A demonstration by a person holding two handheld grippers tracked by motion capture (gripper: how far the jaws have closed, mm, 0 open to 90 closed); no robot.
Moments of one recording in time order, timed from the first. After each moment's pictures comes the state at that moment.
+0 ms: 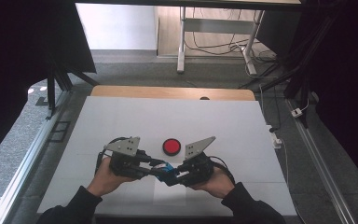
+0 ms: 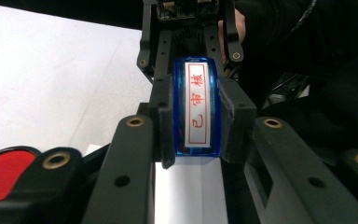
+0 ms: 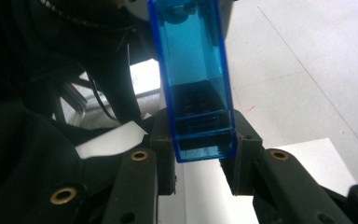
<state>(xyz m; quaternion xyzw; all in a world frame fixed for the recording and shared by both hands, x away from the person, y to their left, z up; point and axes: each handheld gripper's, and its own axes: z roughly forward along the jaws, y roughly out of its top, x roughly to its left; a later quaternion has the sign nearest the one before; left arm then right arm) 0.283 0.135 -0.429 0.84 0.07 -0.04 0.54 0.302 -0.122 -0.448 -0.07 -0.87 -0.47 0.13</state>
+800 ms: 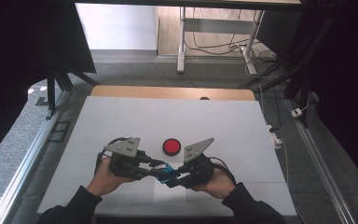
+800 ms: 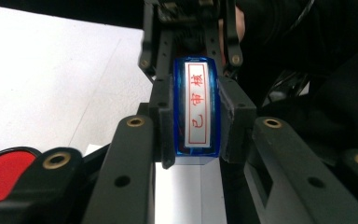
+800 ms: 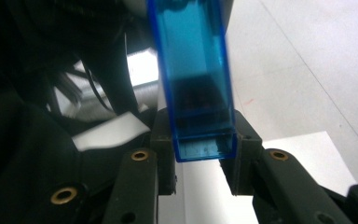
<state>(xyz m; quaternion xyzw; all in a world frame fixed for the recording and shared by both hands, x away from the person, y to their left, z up) 0.280 0.135 -0.426 0.84 0.07 -0.03 0.54 0.298 -0.122 -0.446 -0.06 -0.89 -0.44 0.11</state>
